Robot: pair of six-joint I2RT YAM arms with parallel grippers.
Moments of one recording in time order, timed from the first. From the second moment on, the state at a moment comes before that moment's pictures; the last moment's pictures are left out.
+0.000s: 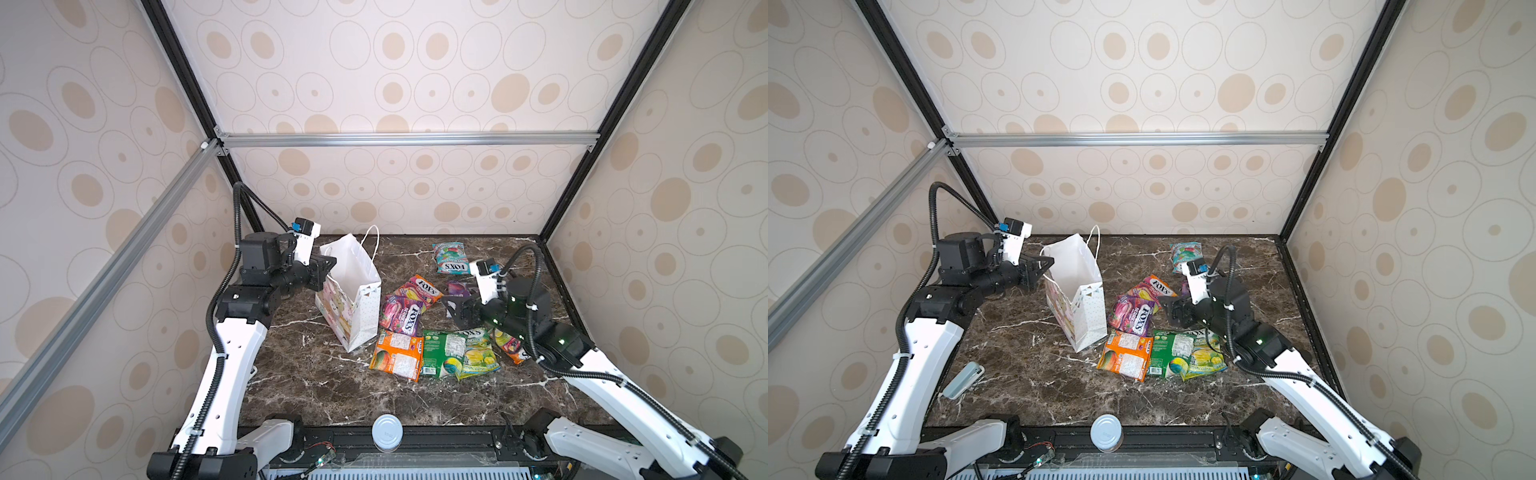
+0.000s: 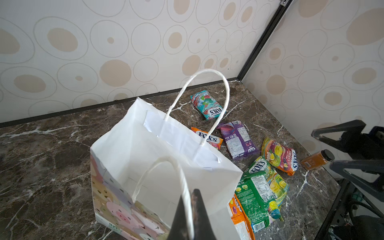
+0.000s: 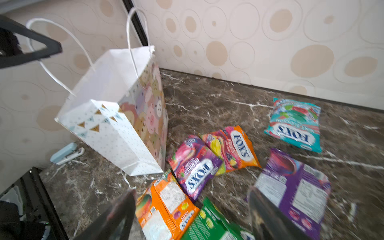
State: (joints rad) left arm -0.07 1.13 1.31 -0.66 0.55 0.00; right arm 0.62 1.02 0.97 -0.29 -0.09 0.21
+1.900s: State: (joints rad) left arm -0.06 1.13 1.27 -0.55 0.27 0.00; right arm 0.91 1.65 1.55 -0.13 0.03 0.21
